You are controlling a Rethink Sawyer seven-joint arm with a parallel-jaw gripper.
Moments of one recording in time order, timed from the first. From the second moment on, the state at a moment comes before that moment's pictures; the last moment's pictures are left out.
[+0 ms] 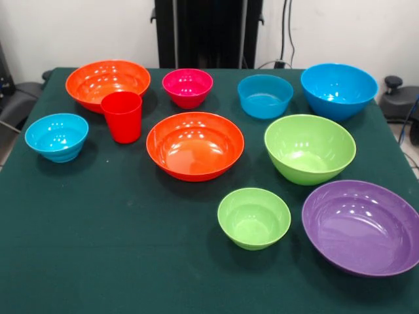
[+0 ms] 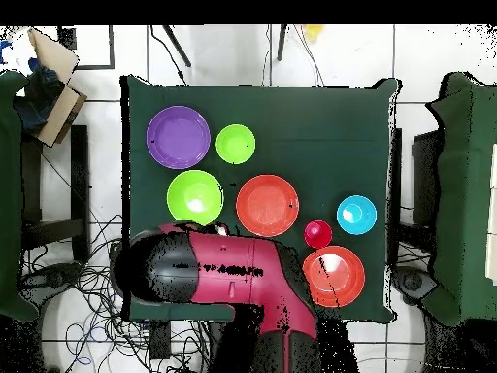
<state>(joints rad) -0.07 -1.13 -0.04 1.88 -0.02 0.78 1.58</state>
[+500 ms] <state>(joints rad) -0.08 -1.19 -0.04 1.88 0.00 0.78 1.58</state>
